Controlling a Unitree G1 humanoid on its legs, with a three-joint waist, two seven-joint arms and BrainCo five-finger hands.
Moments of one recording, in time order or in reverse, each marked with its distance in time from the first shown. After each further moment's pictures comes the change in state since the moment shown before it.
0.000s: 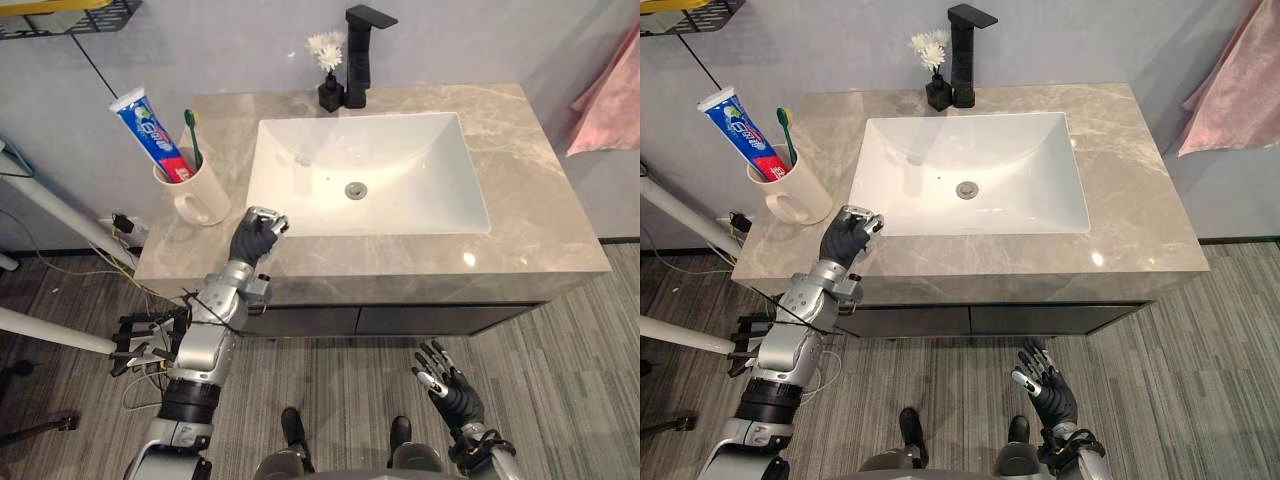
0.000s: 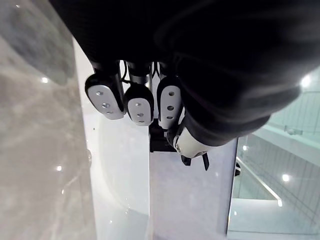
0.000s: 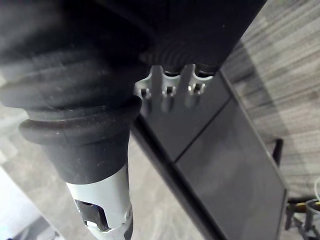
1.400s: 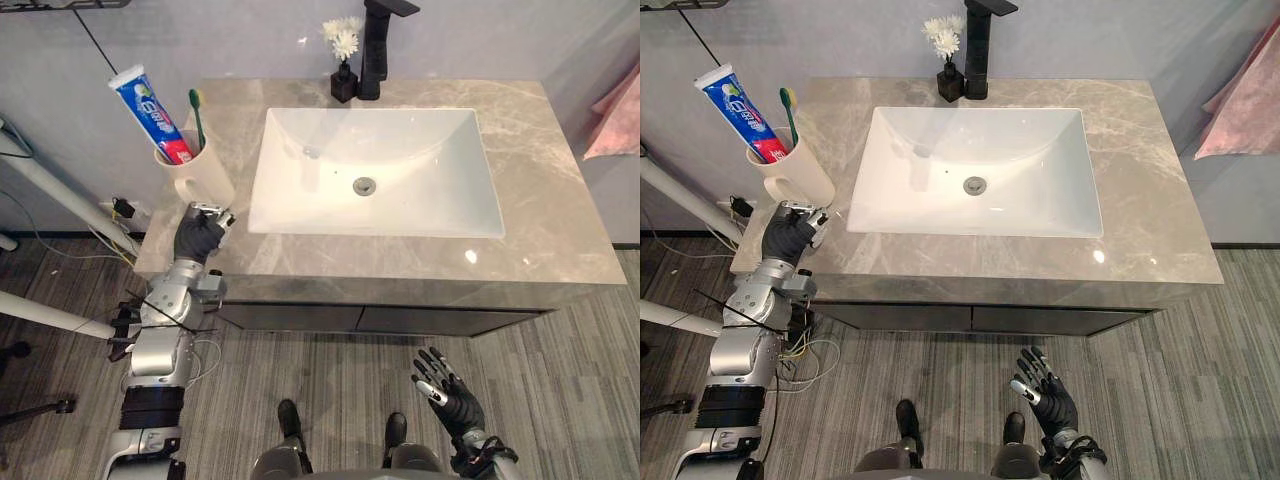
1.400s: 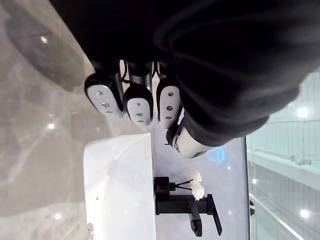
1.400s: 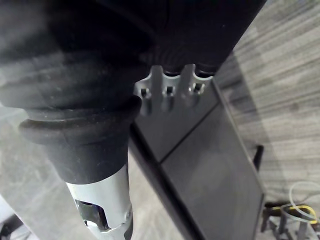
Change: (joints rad) left arm -0.030 0.118 0.148 0.003 -0.019 0.017 0.026; right arm 0.021 -0.005 -0.002 0.004 -0.034 0.001 0.039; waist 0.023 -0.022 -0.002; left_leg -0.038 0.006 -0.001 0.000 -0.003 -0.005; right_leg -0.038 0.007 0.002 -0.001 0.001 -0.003
